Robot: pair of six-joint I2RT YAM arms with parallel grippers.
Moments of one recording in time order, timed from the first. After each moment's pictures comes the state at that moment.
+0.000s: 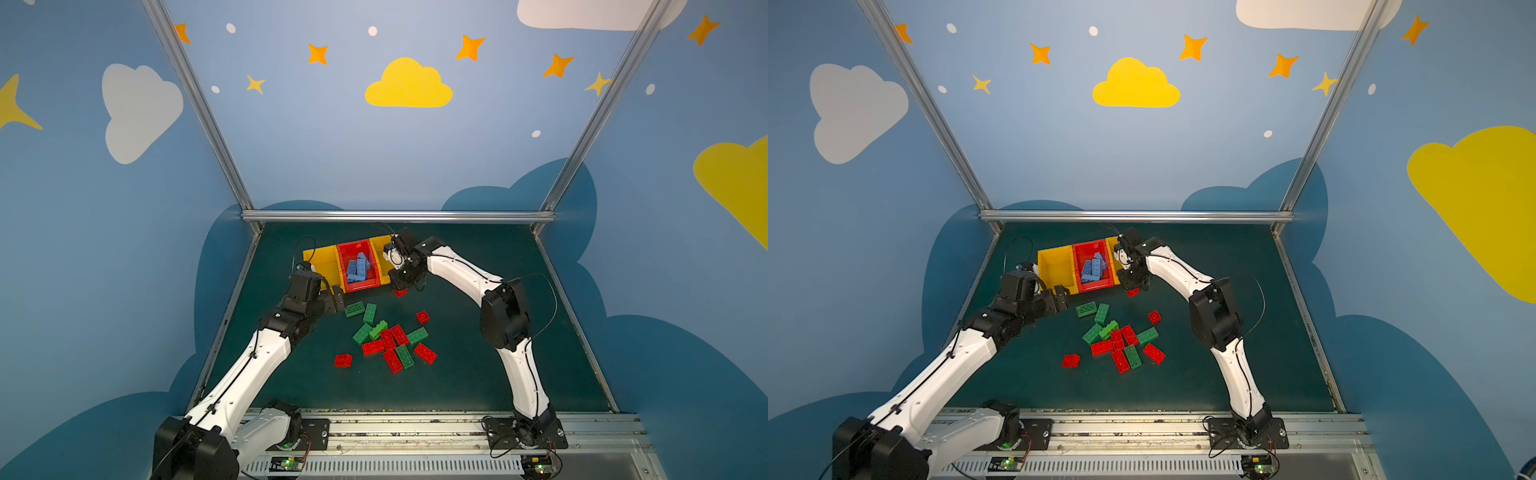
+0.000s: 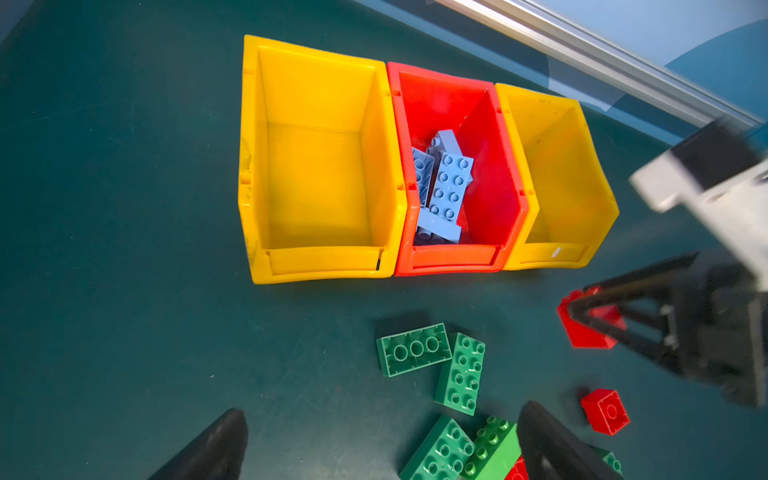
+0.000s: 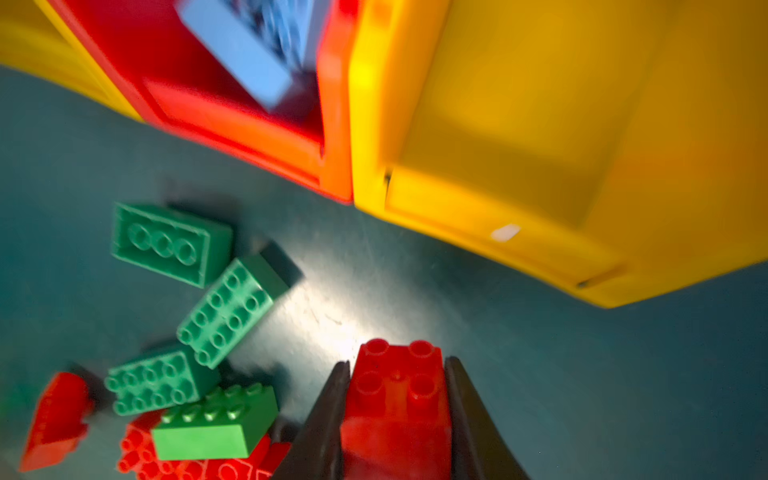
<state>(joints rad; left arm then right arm) -0.27 1.08 0.81 -0.48 -0.10 -0.50 0.68 2.25 2.05 -0.94 -0.16 0.08</state>
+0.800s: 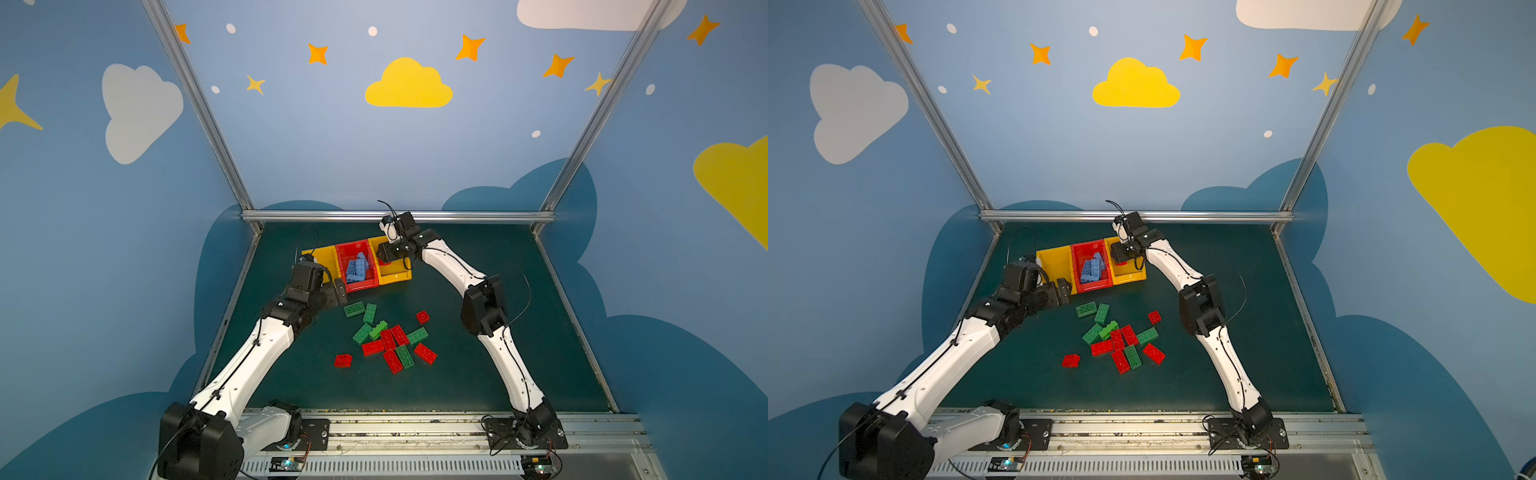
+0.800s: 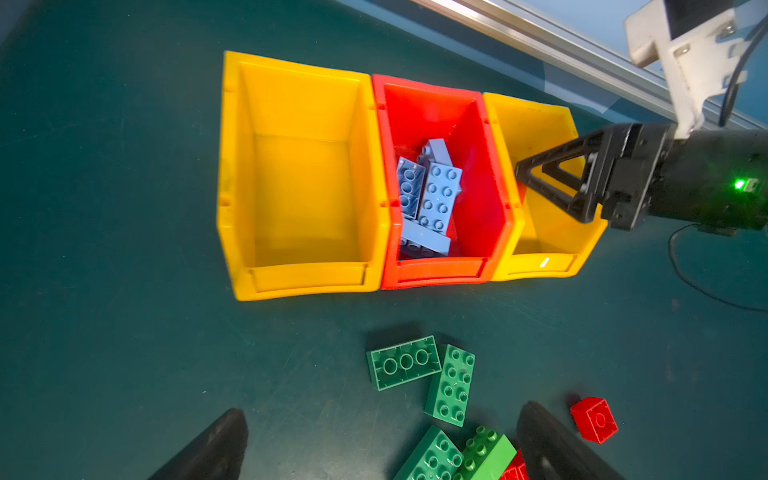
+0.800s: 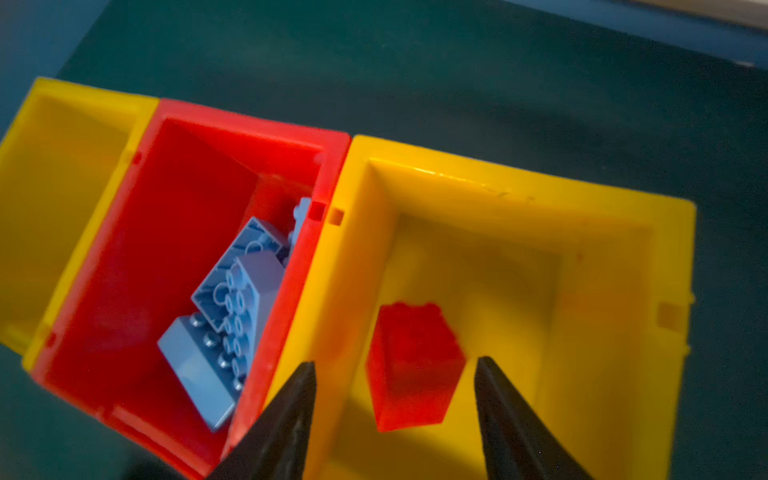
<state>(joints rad) -0.27 1.16 0.90 -0.52 -0.09 -0.49 0.62 2.58 2.46 -0.70 -0.20 0.15</state>
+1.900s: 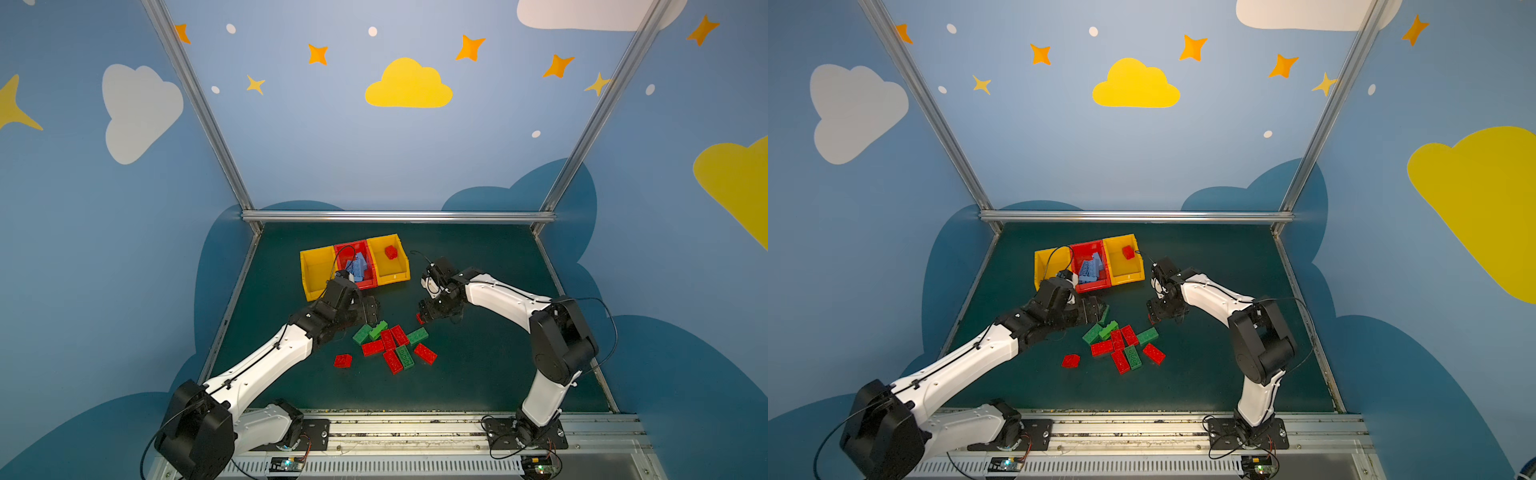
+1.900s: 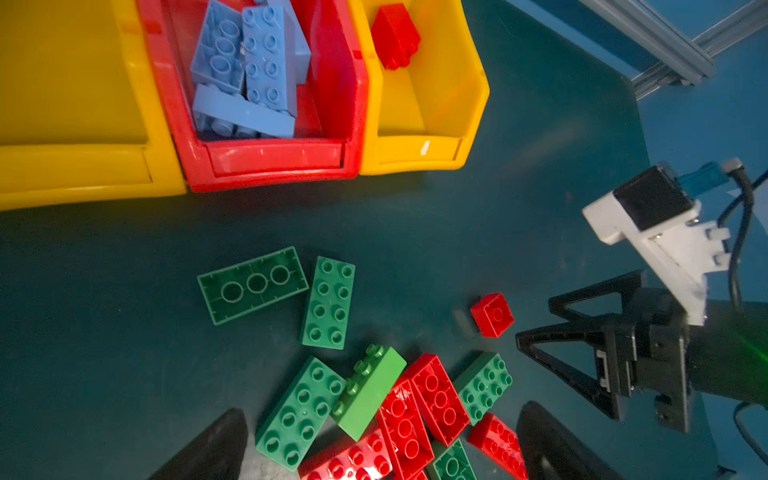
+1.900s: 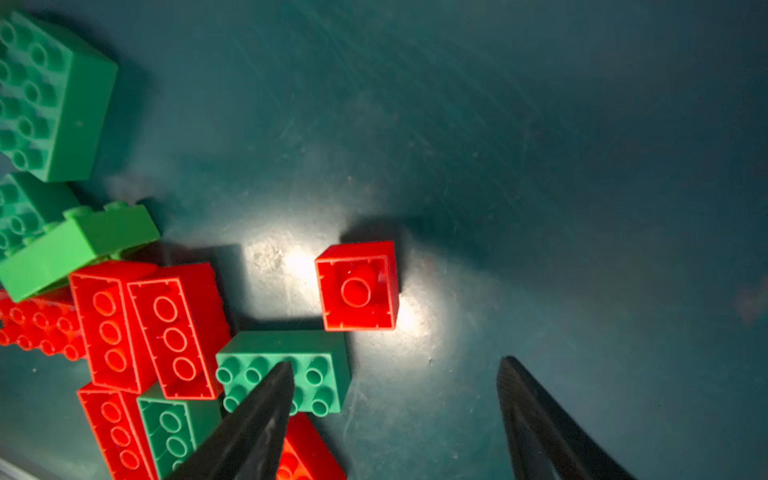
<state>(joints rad) -0.57 1.19 0.79 -0.39 -0.02 -0.67 0.63 1.80 1.26 -0.76 -0.10 0.21</state>
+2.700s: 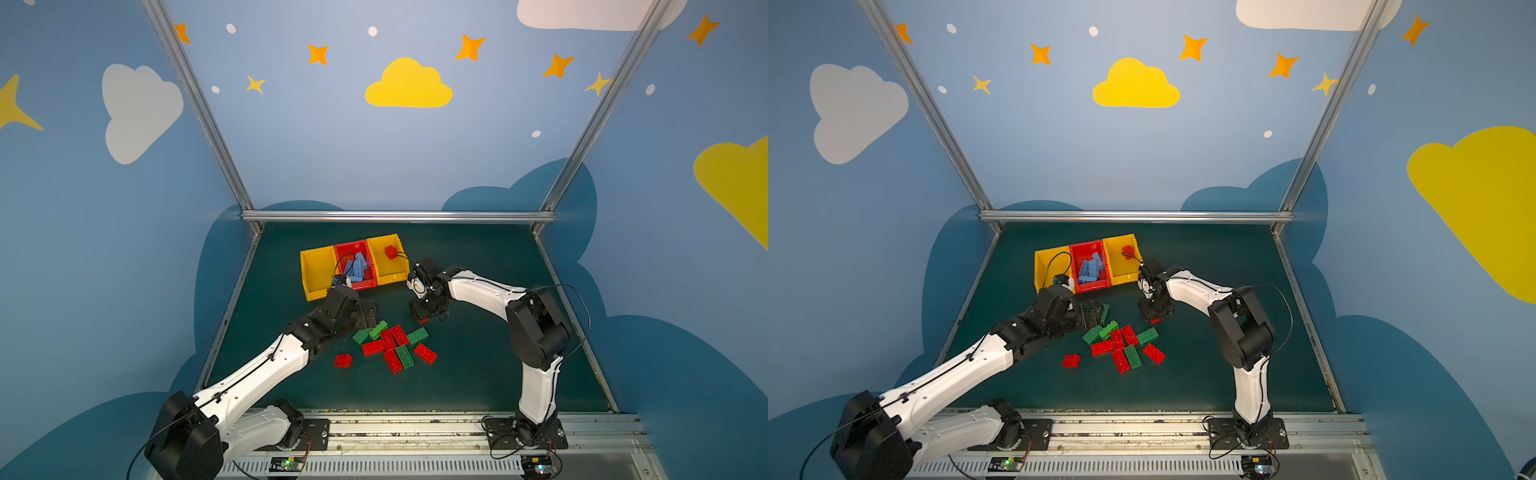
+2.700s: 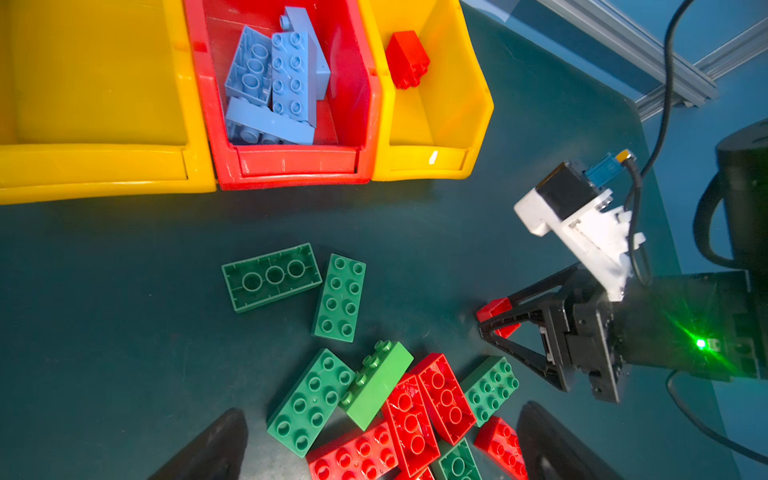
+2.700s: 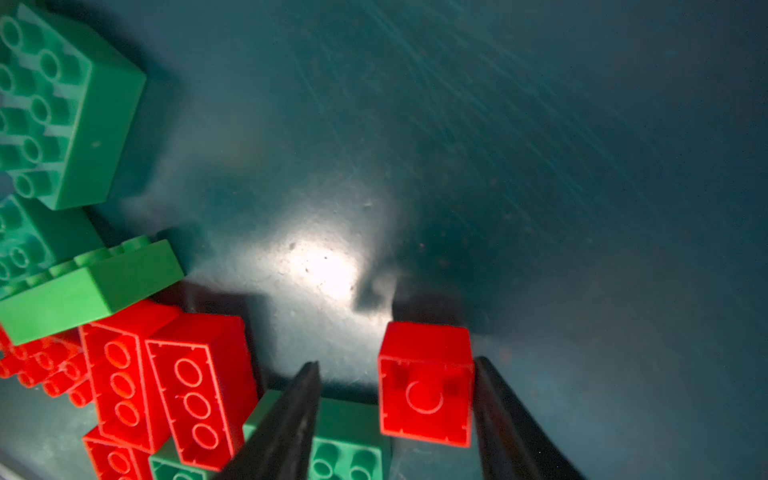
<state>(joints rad) -0.61 1.12 0.75 -0.39 -0.12 -0.70 0.67 1.96 1.39 -0.75 -0.15 0.17</state>
